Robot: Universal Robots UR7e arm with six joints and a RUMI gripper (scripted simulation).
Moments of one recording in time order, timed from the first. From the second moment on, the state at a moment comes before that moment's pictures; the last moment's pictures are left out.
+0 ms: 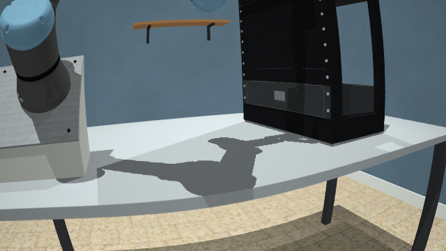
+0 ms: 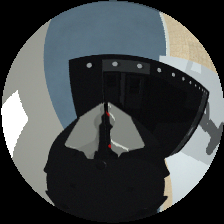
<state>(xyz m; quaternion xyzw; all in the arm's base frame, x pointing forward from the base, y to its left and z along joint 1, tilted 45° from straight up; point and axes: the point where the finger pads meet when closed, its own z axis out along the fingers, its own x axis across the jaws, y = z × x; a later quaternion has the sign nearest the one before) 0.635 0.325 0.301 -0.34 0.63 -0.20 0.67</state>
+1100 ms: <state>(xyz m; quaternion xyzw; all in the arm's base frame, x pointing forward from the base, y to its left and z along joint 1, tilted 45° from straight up) 0.634 0.325 0.301 -0.34 0.63 -0.20 0.67</state>
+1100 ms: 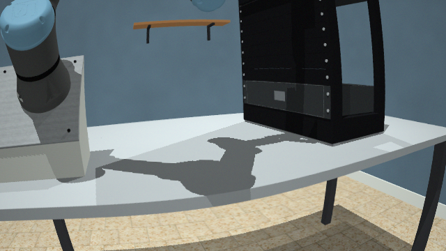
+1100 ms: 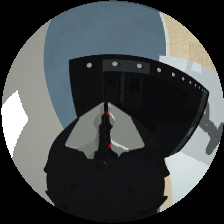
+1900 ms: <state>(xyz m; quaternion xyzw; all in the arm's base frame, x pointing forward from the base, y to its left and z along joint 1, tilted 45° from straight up) 0.551 0.307 0.304 -0.34 0.63 -0.20 0.67</state>
